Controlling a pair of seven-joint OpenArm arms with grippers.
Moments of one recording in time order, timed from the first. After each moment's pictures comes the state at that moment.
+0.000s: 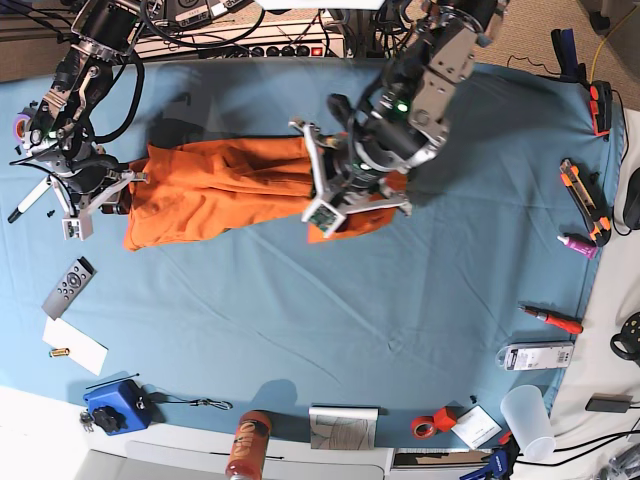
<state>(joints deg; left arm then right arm) 3.4 0.1 30.0 114.1 -2.5 -9.3 62.7 -3.5 15.9 33.1 94.8 20.6 31.4 -57.8</state>
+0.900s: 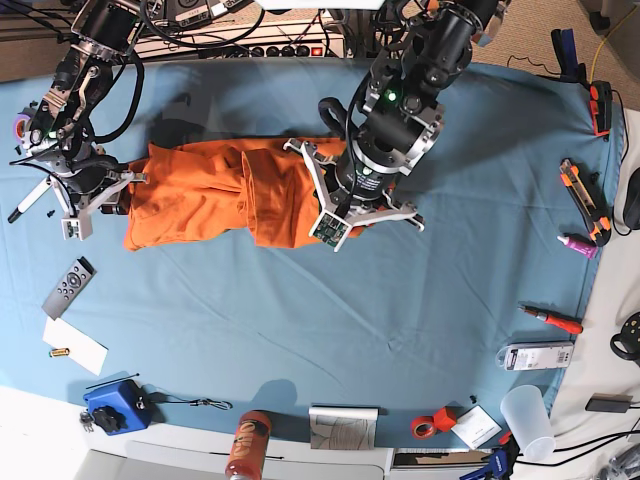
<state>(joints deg) 3.1 -0.7 32.1 115.8 4.6 -0.3 57.1 -3.5 15.9 33.1 94.8 20.6 31.4 -57.8</state>
